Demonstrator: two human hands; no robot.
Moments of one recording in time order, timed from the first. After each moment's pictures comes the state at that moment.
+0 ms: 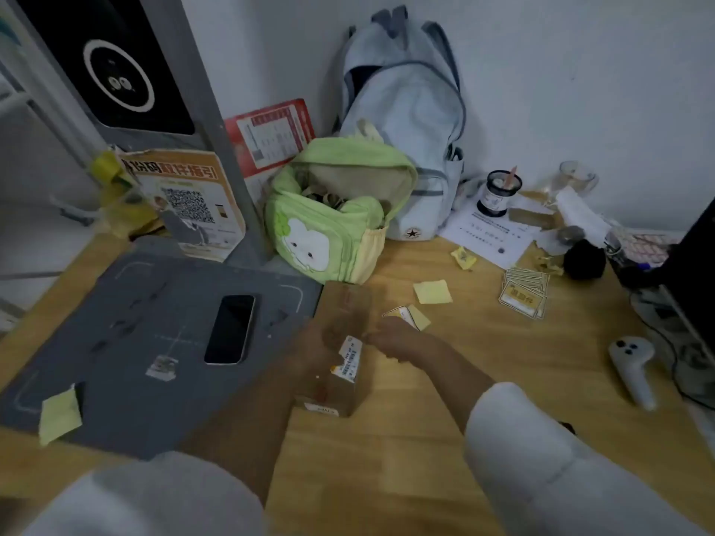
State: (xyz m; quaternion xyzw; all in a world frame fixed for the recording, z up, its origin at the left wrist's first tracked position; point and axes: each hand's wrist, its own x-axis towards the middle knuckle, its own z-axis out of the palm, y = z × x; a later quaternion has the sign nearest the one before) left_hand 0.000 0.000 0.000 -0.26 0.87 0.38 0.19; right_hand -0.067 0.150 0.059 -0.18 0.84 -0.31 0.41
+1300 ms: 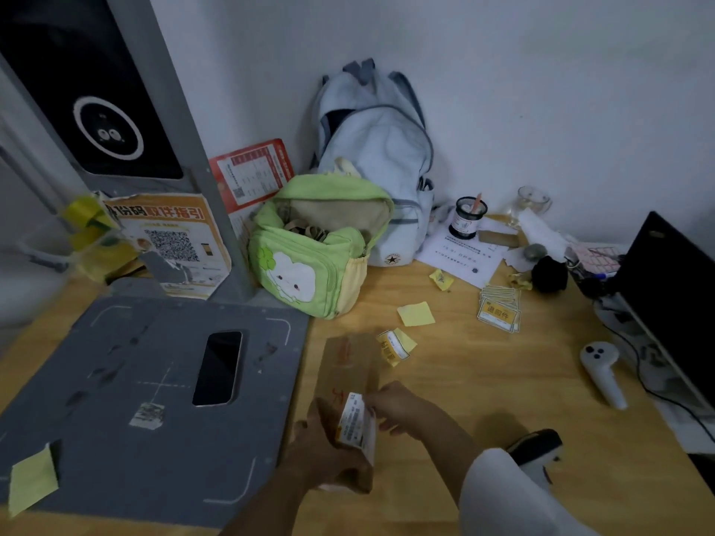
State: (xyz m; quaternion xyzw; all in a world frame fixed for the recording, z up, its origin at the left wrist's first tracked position) left_hand 0.063 0.029 -0.091 -0.32 0.78 0.48 0.23; right_hand -0.032 0.170 0.011 0.03 0.81 -0.36 0.45
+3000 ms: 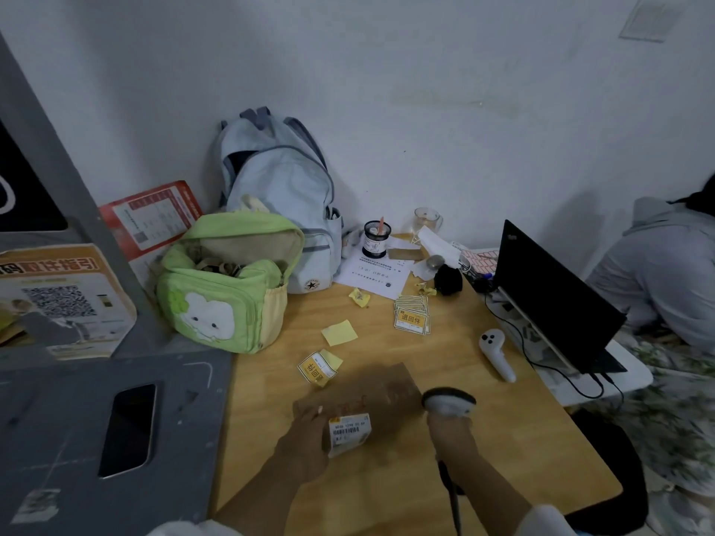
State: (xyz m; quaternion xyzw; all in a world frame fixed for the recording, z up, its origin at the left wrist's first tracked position) left_hand 0.018 0.097 -0.030 -0.02 0.94 0.26 0.23; right_hand -0.017 0.334 0.003 0.18 0.76 -0.63 0.08
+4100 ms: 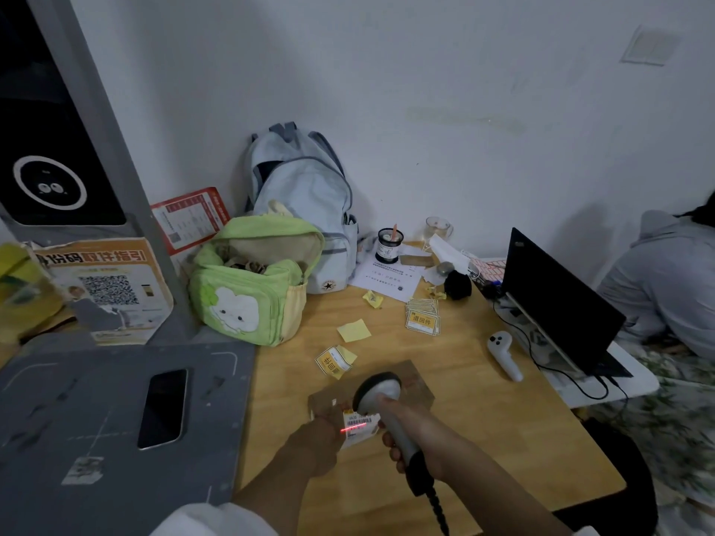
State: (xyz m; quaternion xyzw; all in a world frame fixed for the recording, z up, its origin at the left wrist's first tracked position) left_hand 0.048 0.092 -0.014 -0.03 0.93 0.21 0.29; right_hand 0.053 0.264 0.092 0.22 0.69 -0.58 0.37
